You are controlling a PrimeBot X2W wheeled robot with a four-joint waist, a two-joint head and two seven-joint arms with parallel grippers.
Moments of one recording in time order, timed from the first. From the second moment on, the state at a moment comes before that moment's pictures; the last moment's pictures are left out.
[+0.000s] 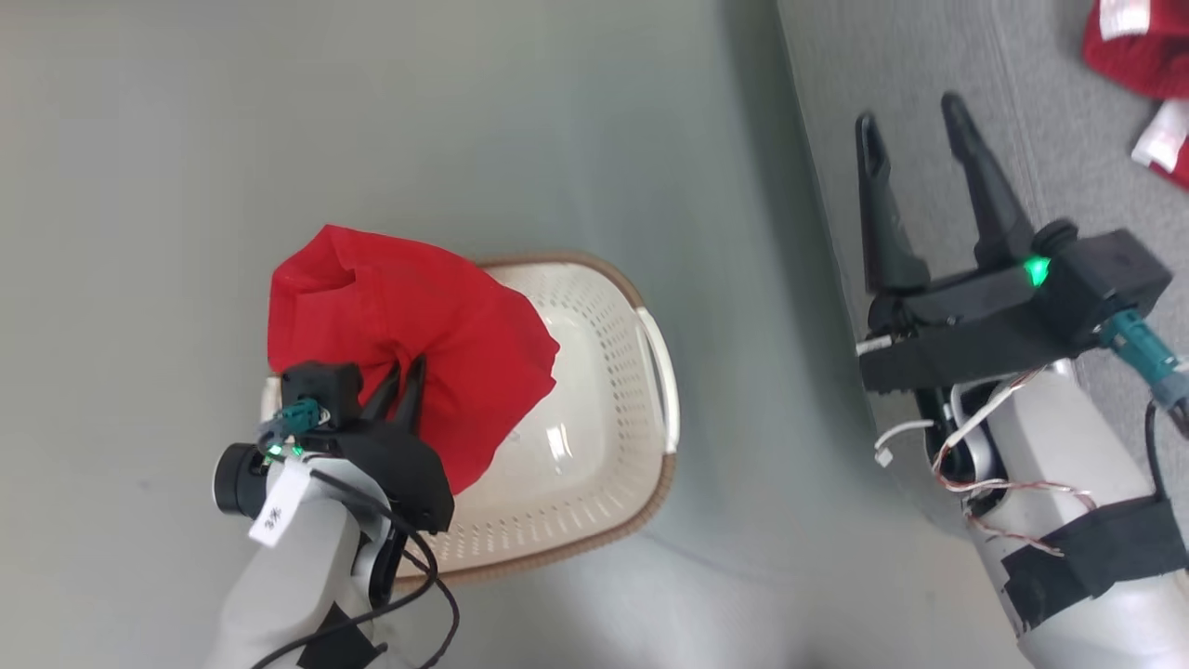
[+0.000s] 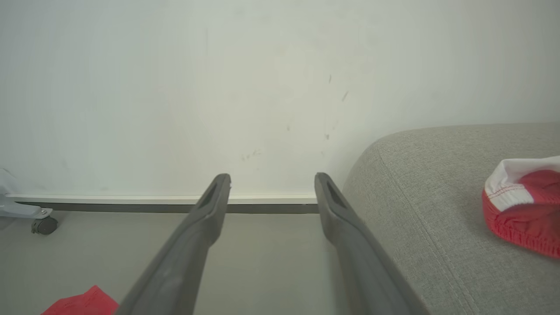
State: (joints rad) left arm -0.64 0.05 -0.33 0.93 -0.46 -0.06 -0.18; right arm -0.62 -0.18 0.33 0.20 0.33 -0.02 -0.26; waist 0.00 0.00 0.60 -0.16
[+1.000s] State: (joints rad) left arm -0.50 0.04 -0.34 0.75 -0.49 -0.08 -0.24; right arm -0.40 -0.16 0.35 0.34 0.37 -0.02 -0.26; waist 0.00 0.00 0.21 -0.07
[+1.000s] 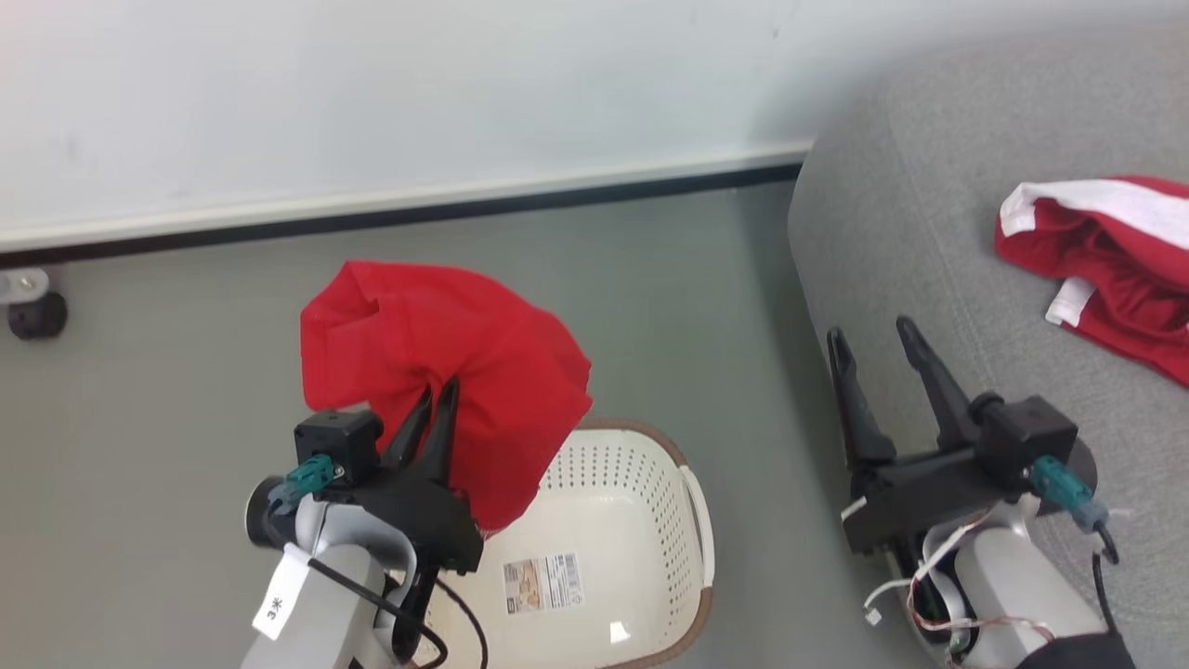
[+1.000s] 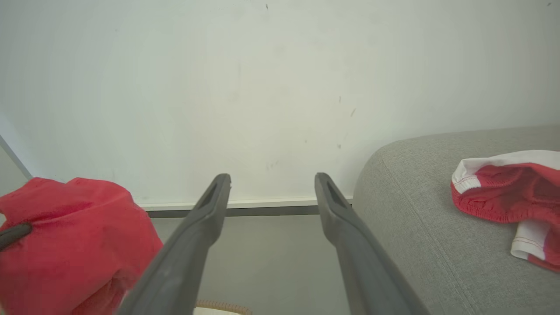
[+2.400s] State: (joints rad) left arm -0.32 0.07 -0.40 0.15 -0.41 -0.04 -0.21; right arm -0.21 -0.13 0.48 0.25 0.37 0.03 -0.23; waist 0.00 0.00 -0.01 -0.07
